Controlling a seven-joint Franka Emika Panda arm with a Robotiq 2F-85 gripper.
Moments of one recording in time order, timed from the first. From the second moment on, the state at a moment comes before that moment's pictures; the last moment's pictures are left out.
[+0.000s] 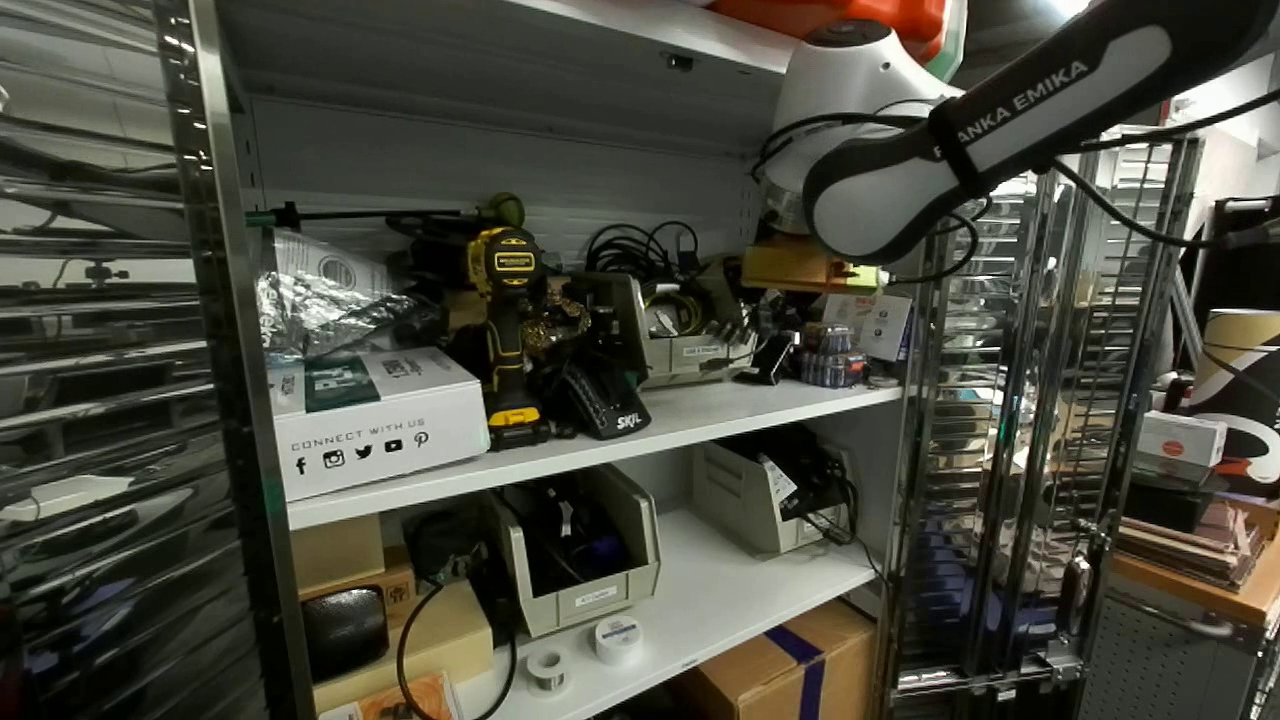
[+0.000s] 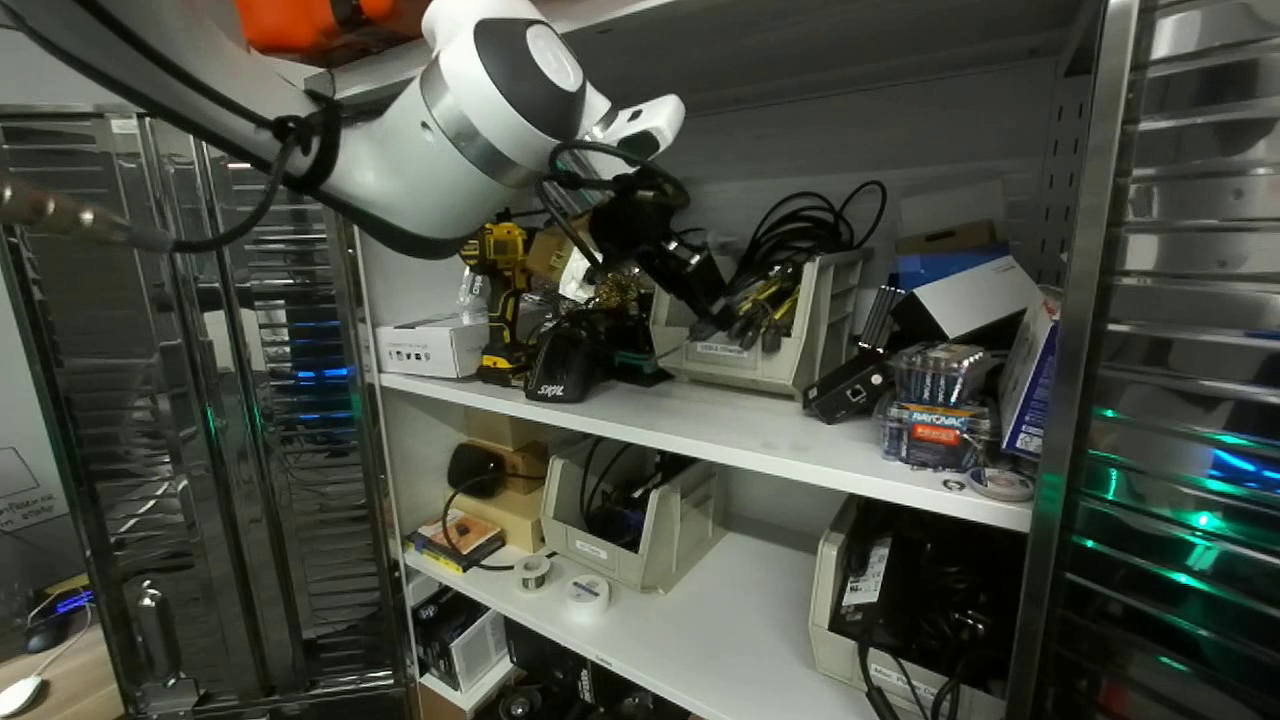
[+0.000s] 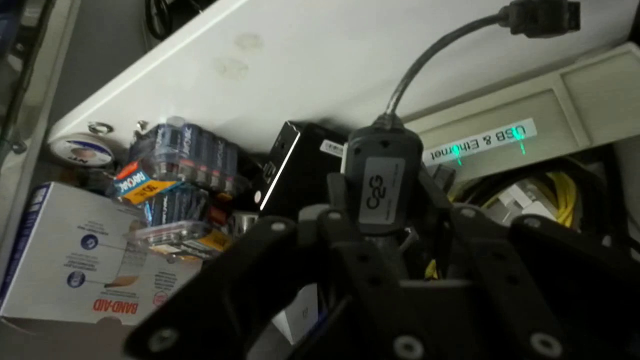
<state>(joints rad) 0.07 0.04 -0.04 -1.87 -0.62 2.51 0.99</state>
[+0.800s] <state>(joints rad) 0.11 0.24 -0.04 -1.55 -0.87 2.59 1.21</state>
